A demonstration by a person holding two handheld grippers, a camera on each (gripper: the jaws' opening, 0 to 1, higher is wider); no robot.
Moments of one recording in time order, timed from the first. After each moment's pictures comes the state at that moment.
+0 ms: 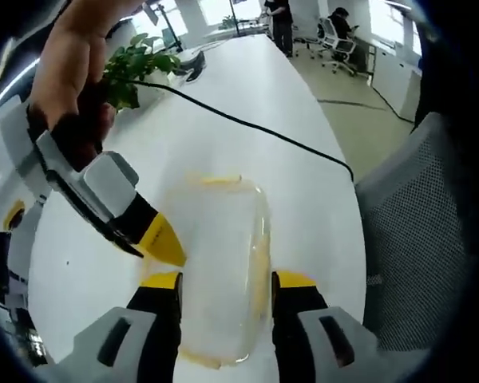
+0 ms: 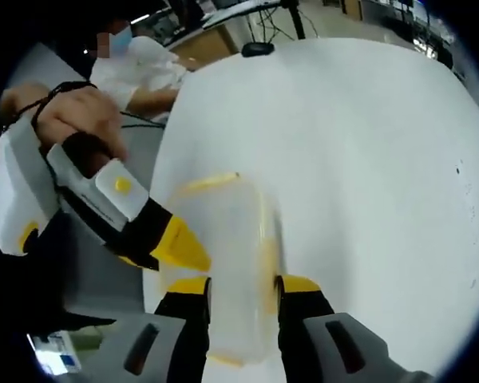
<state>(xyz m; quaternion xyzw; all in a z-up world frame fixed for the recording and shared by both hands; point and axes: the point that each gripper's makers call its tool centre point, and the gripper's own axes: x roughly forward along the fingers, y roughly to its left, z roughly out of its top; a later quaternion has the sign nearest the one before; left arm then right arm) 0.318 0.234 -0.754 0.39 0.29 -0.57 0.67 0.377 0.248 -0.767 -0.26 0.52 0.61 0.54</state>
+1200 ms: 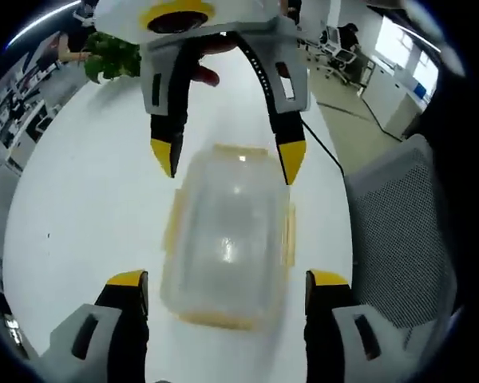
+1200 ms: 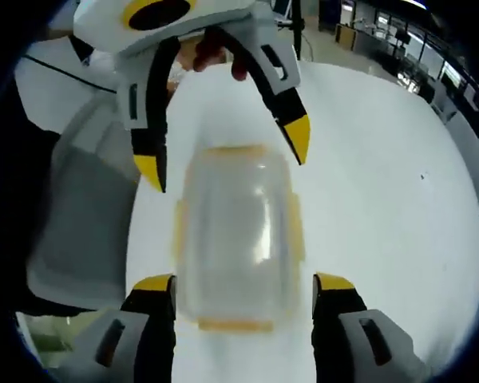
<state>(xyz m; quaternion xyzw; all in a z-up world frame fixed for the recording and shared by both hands) 0.347 0.276 -0.762 0.39 0.37 -0.59 0.60 0.342 0.211 -0.768 -0.33 0.43 0.58 0.61</state>
